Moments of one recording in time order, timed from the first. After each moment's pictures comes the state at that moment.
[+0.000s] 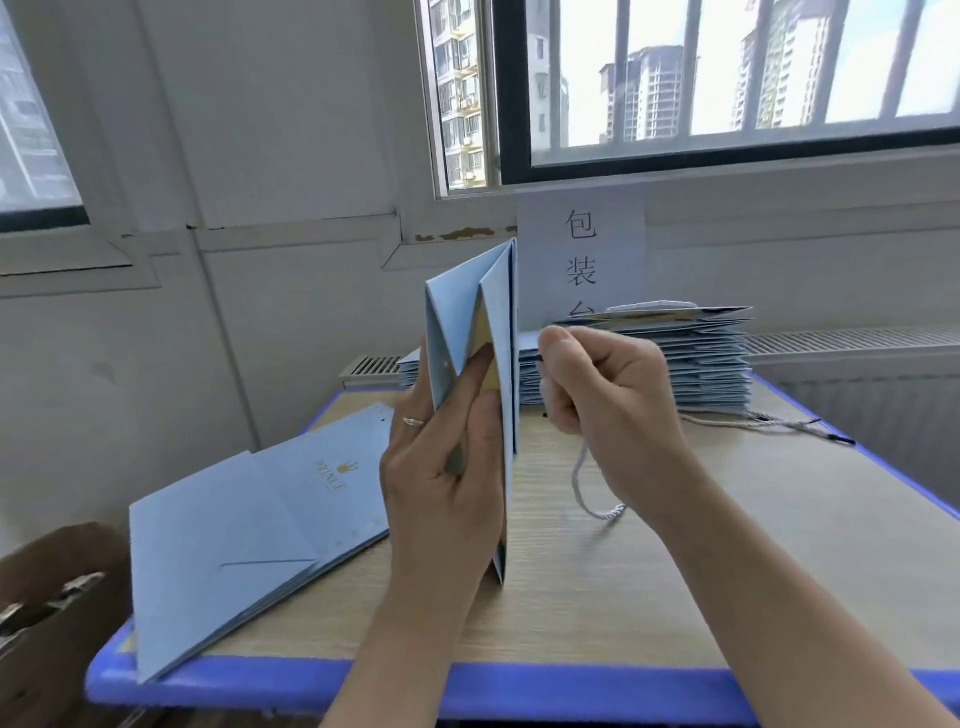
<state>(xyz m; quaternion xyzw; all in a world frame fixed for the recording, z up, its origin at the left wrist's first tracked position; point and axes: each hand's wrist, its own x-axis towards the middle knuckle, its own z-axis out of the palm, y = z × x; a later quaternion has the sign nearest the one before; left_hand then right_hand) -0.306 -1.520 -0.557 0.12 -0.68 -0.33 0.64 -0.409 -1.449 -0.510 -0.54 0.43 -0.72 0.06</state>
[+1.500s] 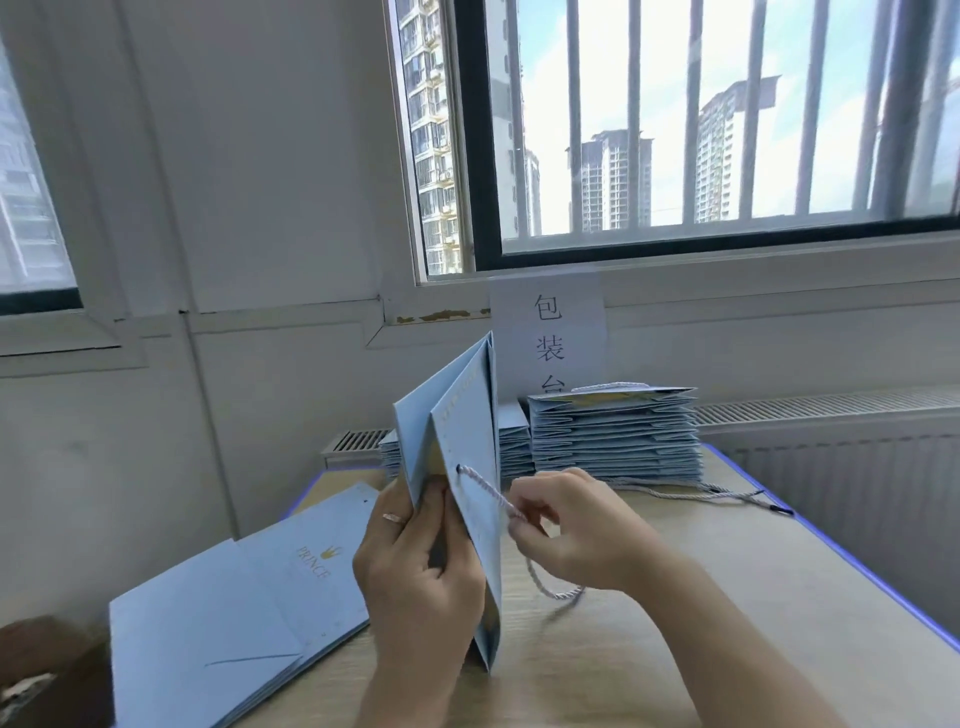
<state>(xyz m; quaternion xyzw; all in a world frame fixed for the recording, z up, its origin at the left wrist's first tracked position) -0.309 -1.523 -0.551 0.14 -0.67 -0.15 0.71 -0.453 -1.439 -0.530 -0.65 0.68 -0.34 -0.07</state>
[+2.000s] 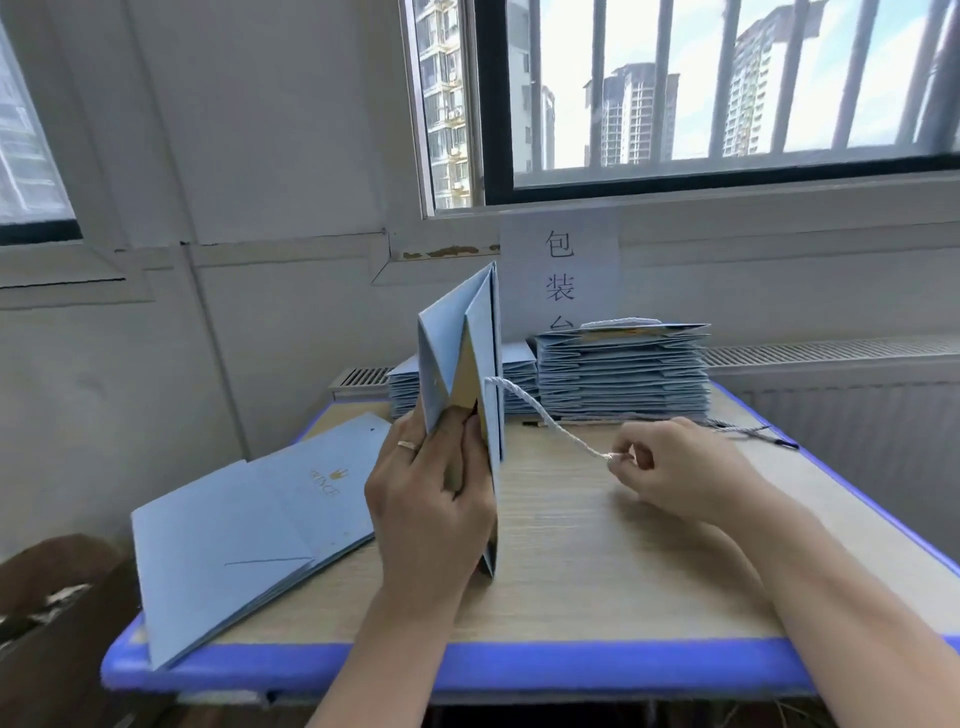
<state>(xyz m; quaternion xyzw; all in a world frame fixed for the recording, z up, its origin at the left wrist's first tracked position) -0.303 -1.518 -0.557 0.16 -0.71 -0.08 0.68 -0.503 -1.391 -0.551 -0.49 0.84 -0.20 -0.10</state>
